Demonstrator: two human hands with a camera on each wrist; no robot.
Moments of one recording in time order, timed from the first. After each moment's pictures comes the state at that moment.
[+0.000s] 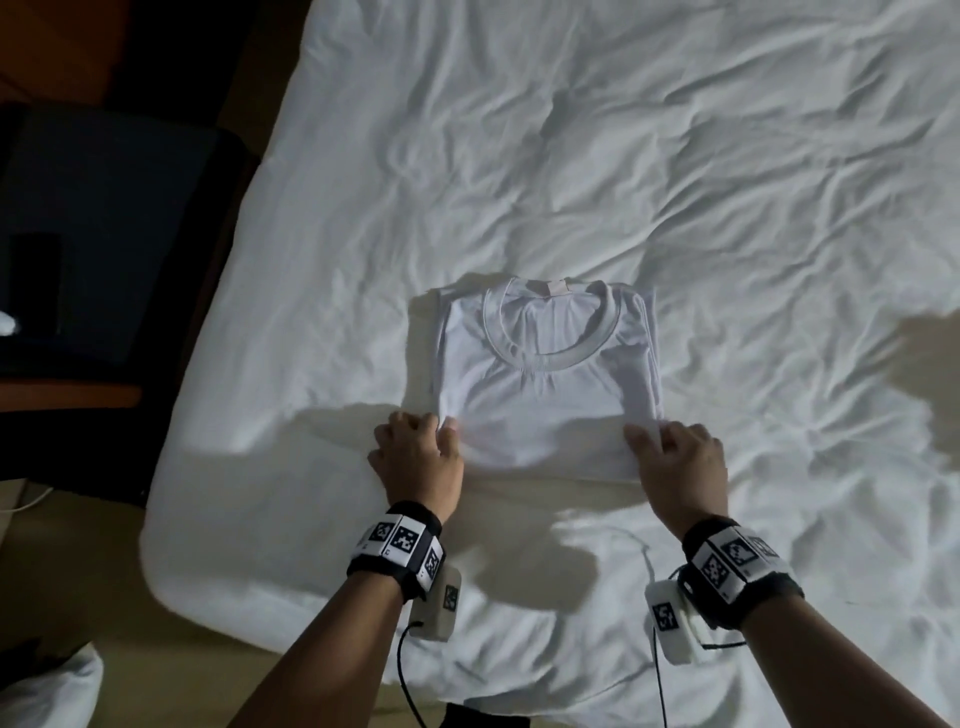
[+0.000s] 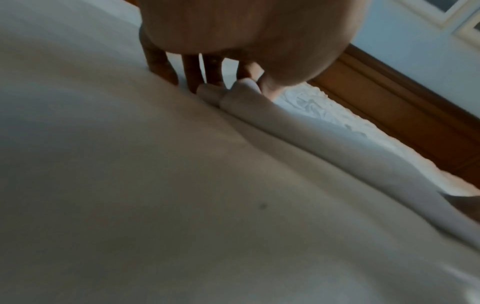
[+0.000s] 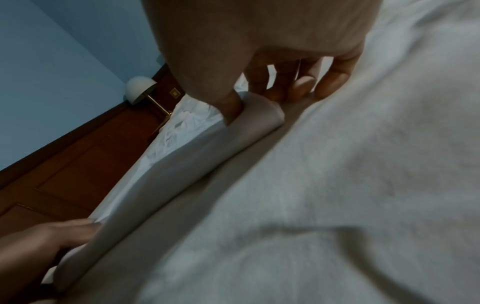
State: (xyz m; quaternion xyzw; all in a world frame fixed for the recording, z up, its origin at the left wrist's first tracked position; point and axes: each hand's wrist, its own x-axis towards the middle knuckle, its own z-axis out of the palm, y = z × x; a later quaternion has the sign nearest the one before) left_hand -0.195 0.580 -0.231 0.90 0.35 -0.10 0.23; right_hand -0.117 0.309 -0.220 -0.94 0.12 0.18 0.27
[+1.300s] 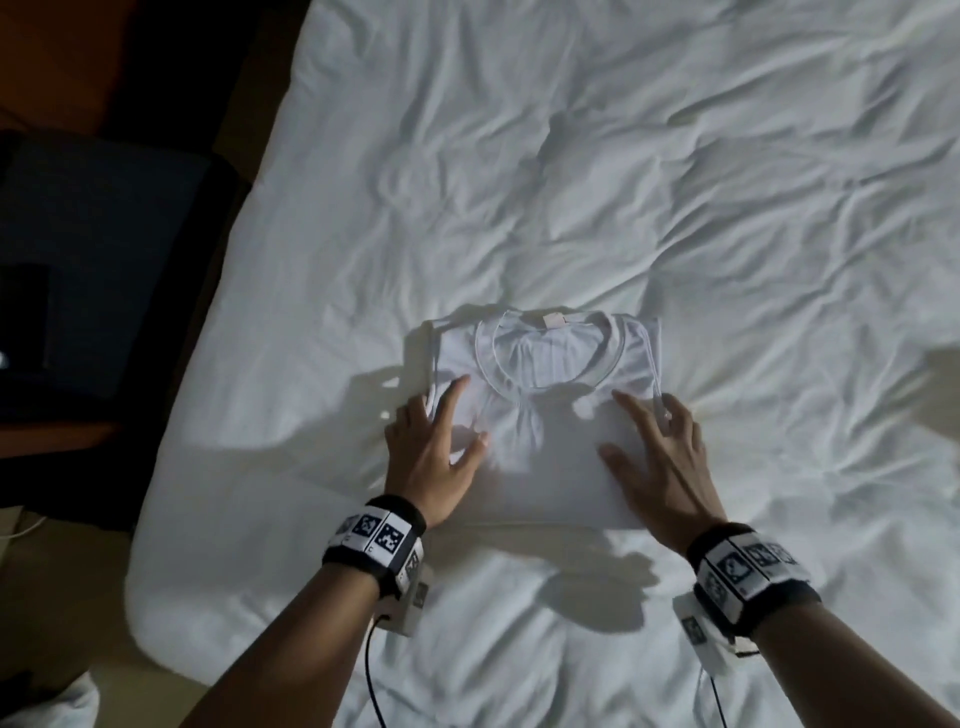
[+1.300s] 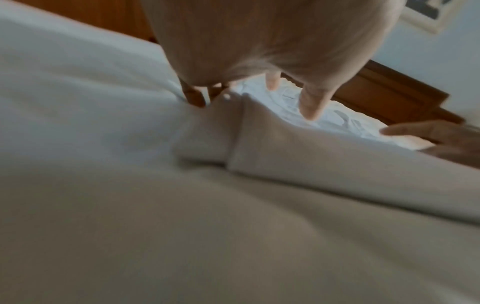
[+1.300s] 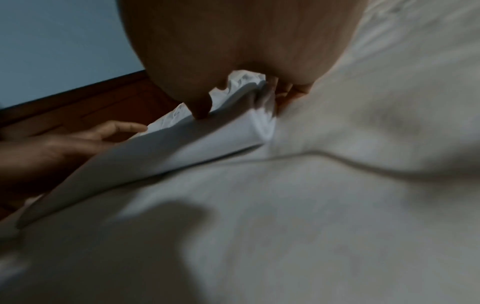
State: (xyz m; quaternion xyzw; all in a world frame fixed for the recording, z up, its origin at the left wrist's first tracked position) left_hand -0.148 0.603 -0.236 0.94 0.17 -0.12 0.28; right_hand -0.078 0.319 -0.227 -0.94 -0.10 0.21 0.27
